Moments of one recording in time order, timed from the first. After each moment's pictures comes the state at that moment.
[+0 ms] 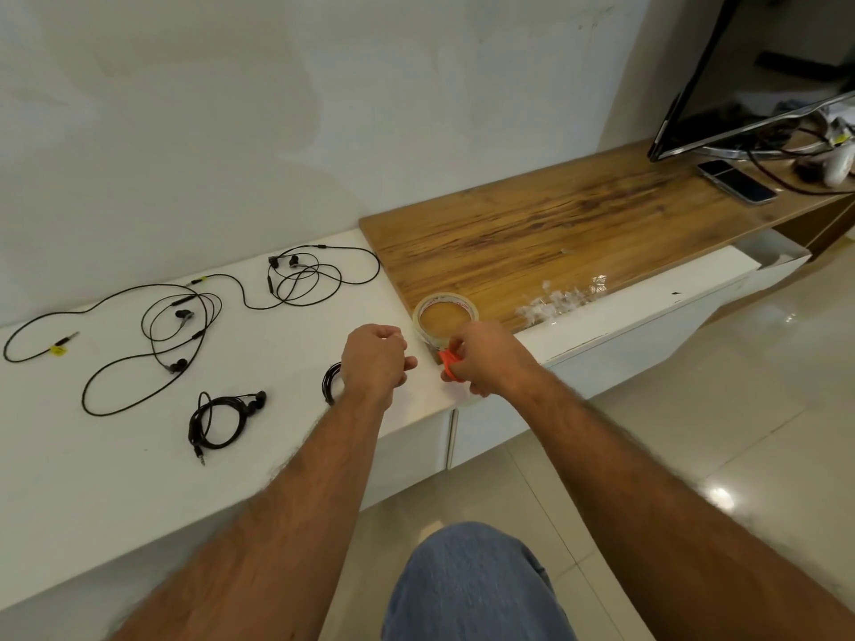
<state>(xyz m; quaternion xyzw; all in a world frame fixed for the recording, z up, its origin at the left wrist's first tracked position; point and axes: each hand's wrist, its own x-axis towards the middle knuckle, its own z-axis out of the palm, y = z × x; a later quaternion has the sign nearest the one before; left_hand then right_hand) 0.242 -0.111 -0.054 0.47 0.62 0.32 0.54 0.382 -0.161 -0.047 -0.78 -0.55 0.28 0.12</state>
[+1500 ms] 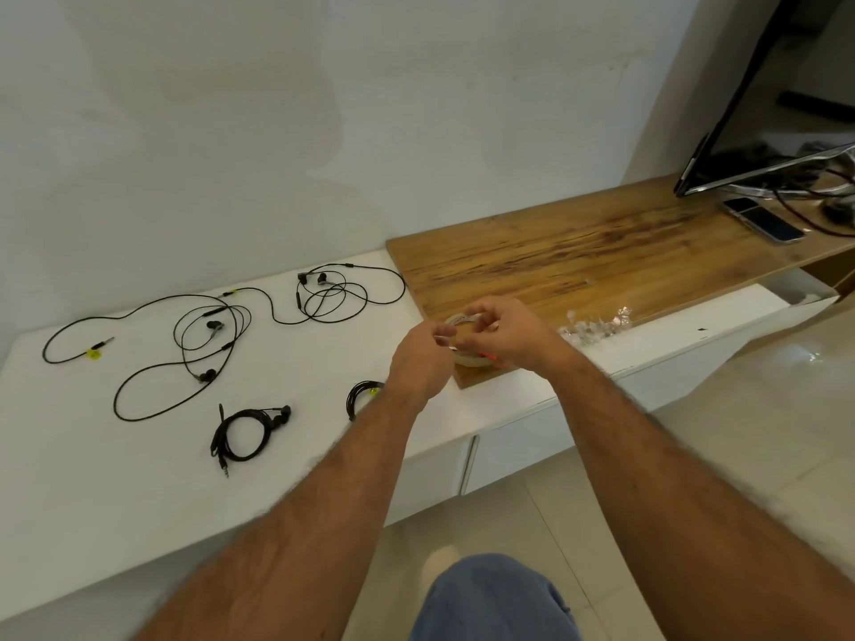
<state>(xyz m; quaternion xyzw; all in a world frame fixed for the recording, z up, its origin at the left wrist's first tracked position) 0.256 -0.100 -0.033 0.63 0.55 0.22 0.51 0.406 -0.125 -0.022 -0.71 -0.53 0.35 0.31</state>
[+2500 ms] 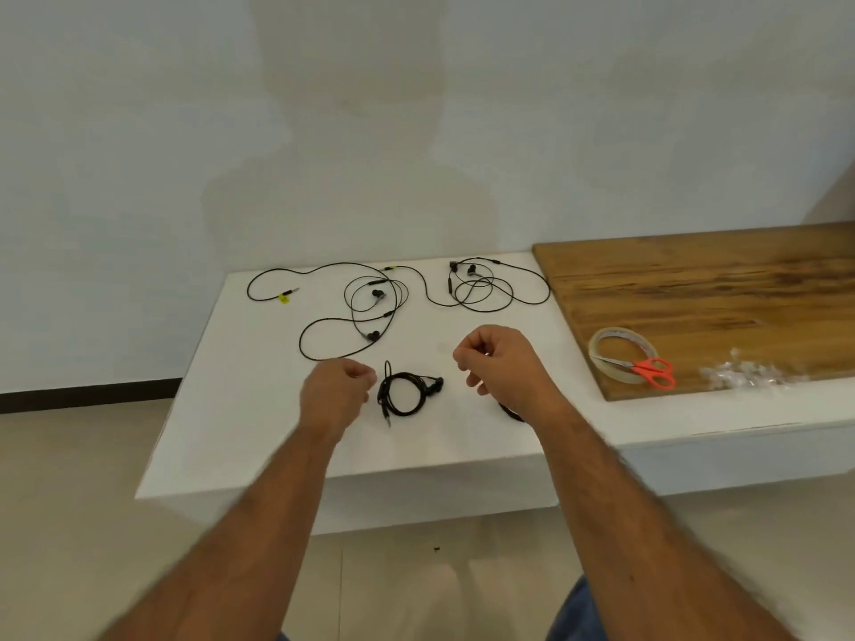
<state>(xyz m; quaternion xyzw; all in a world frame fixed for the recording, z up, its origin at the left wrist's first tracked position) -0.022 -0.095 -0.060 0.50 0.72 0.29 0.39 0.198 -0.116 -0.023 -0.62 -0.55 0.42 0.38</state>
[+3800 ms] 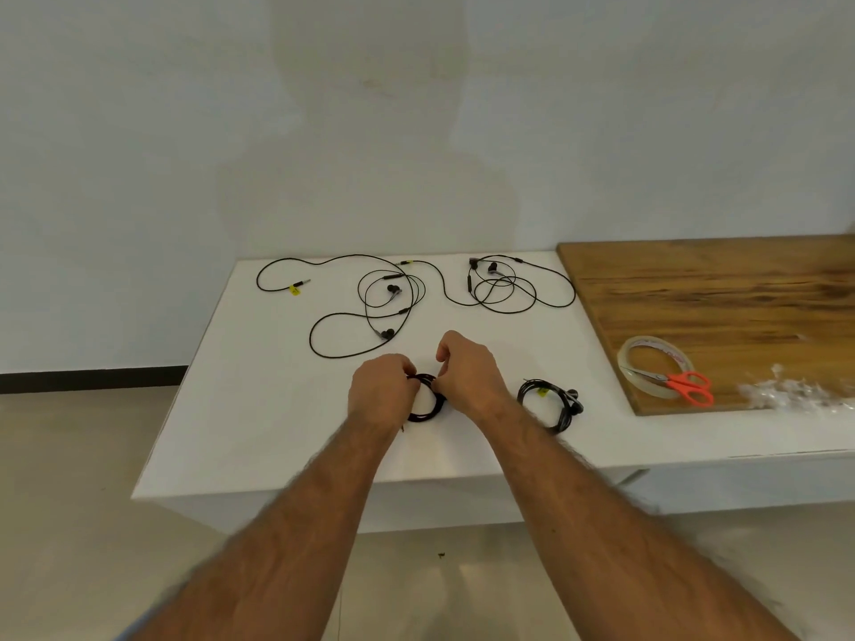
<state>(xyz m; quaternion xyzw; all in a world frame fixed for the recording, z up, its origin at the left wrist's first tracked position) 0.009 -0.073 -0.083 0.65 0.71 0.16 0.23 0.139 -0.065 -0.080 -0.69 -0.64 0.28 0.20</state>
